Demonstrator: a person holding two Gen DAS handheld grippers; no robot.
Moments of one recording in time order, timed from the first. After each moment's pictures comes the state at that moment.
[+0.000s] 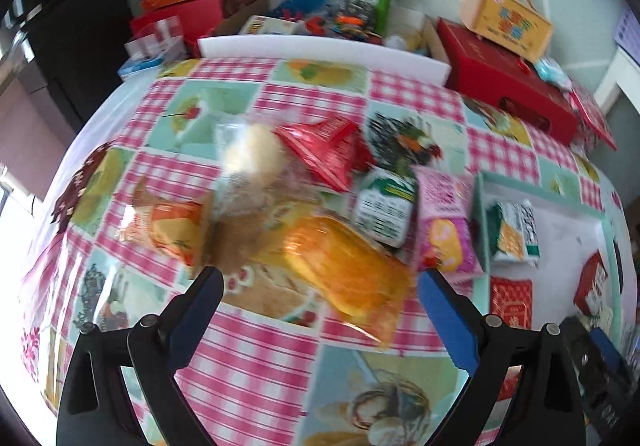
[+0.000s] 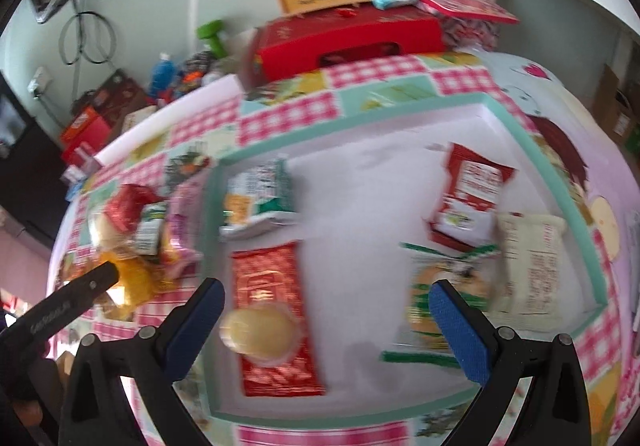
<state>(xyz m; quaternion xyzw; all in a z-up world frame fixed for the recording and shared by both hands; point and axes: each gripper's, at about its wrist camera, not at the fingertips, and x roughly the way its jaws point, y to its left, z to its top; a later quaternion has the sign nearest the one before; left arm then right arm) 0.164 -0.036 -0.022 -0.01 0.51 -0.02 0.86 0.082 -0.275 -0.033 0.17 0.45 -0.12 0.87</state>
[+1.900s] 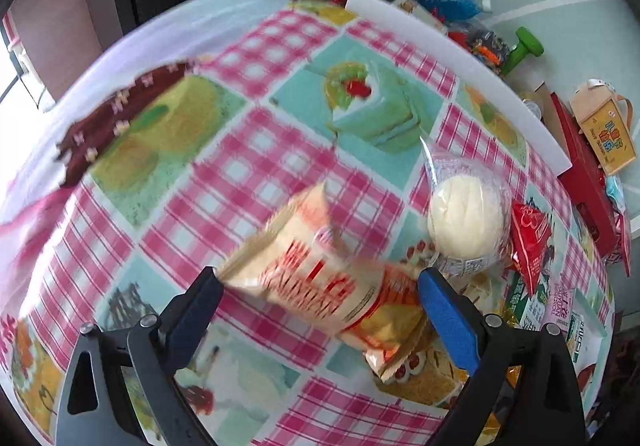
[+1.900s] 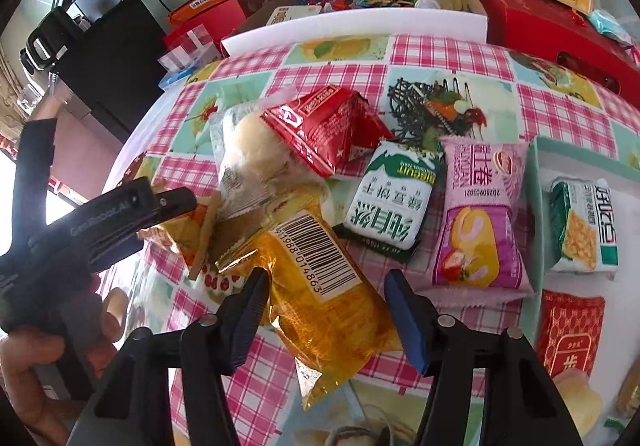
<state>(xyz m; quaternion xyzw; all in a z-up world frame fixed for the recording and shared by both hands) 0.224 0.108 -0.086 -0.18 0.56 0.06 0.81 0.186 -0.102 -0.077 0.08 0.53 0.09 0.84</state>
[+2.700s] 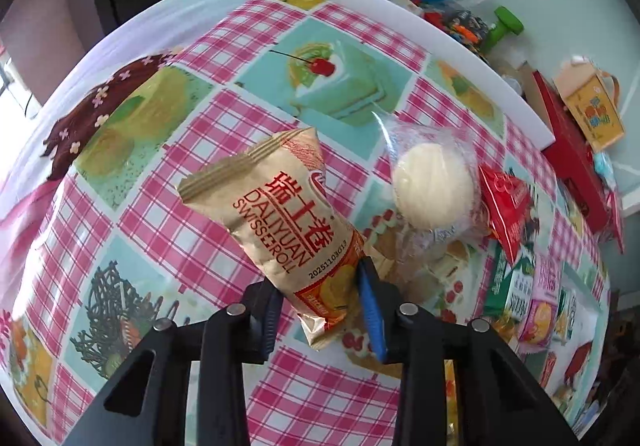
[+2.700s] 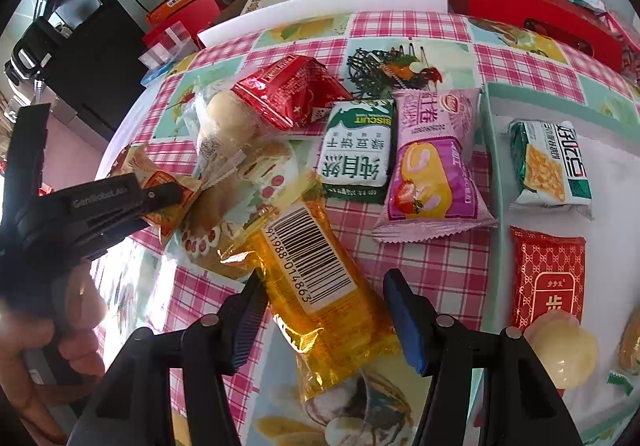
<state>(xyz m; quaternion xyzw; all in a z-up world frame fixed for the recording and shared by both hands) 0.199 0.081 -0.072 -0.15 0.56 0.02 0.81 0.158 -0.124 -0.080 0.10 0.55 0.06 0.83</state>
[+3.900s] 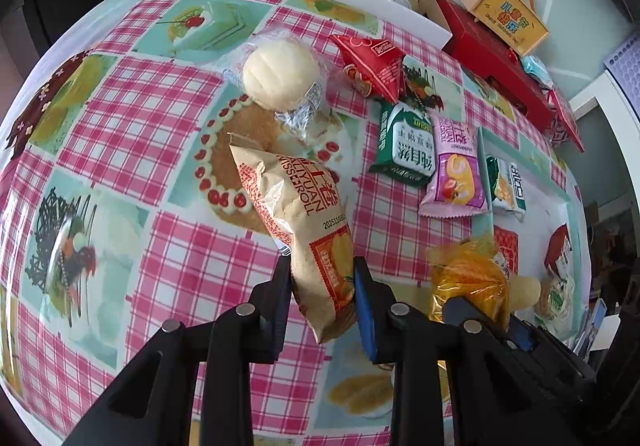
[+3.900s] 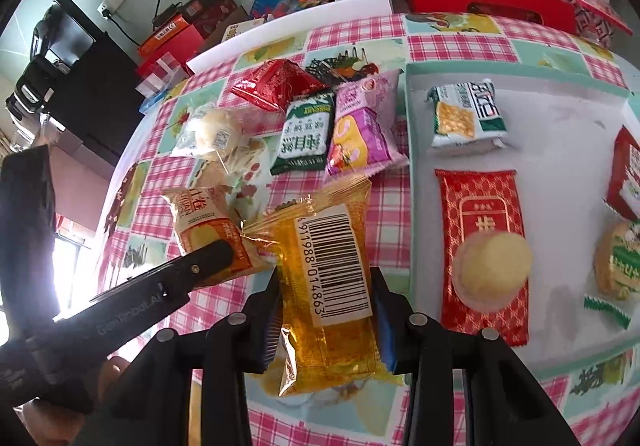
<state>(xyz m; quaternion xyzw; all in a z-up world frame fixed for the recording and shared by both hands) 0.137 0.002 -0.060 -0.10 0.58 -0.10 0.80 0.091 -0.168 -0.057 0.15 0.53 0.03 0.83</state>
